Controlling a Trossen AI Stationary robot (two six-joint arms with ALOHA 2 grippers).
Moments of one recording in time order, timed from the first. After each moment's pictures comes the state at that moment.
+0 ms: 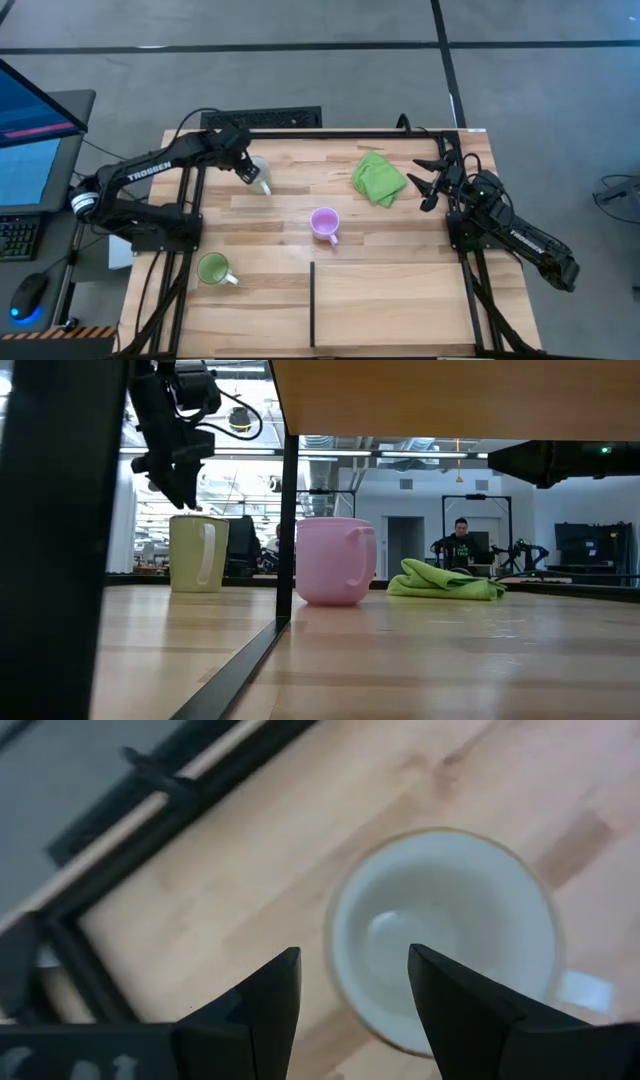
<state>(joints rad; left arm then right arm) 0.61 1.19 0.95 -0.85 -0.20 -0.22 -0.69 0.00 0.00 0.11 -0.26 -0.08</state>
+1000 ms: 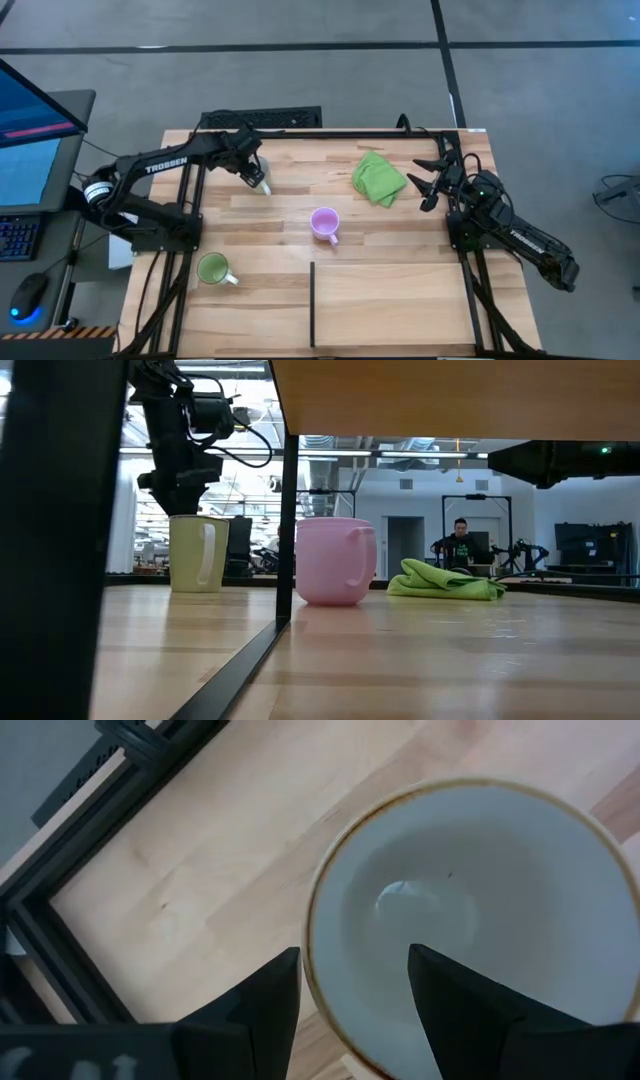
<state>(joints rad) 0.61 1.33 0.95 -0.85 -0.22 -0.22 -0.69 0.00 0.00 0.10 -0.26 -0.09</state>
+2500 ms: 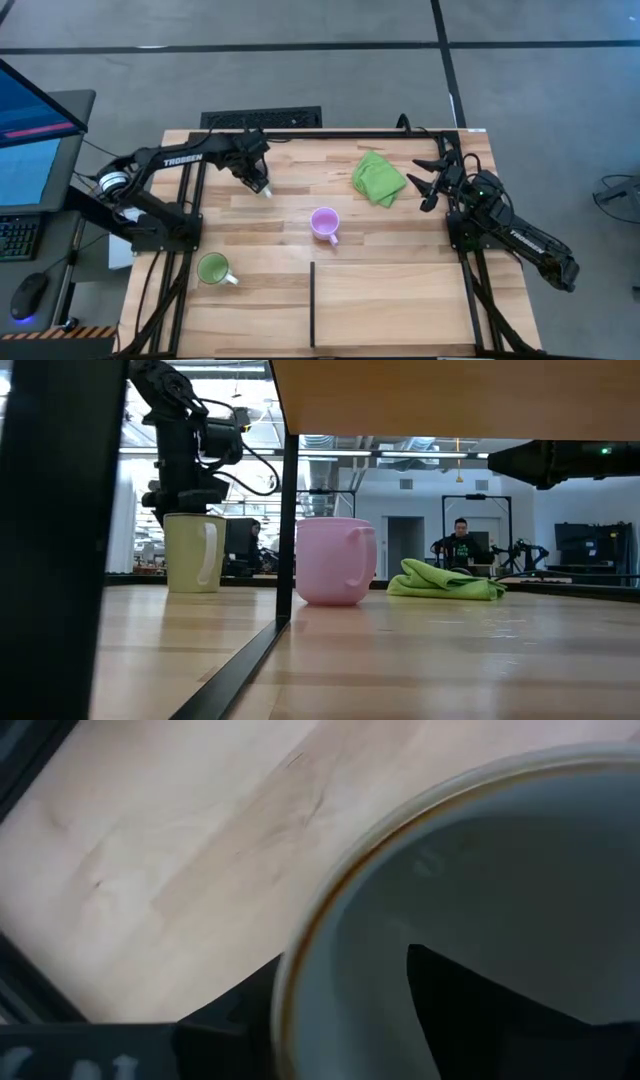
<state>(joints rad) 0.62 1.47 0.95 -0.85 -0.15 -0.20 -0.69 0.00 0.00 0.09 -0.26 -0.09</state>
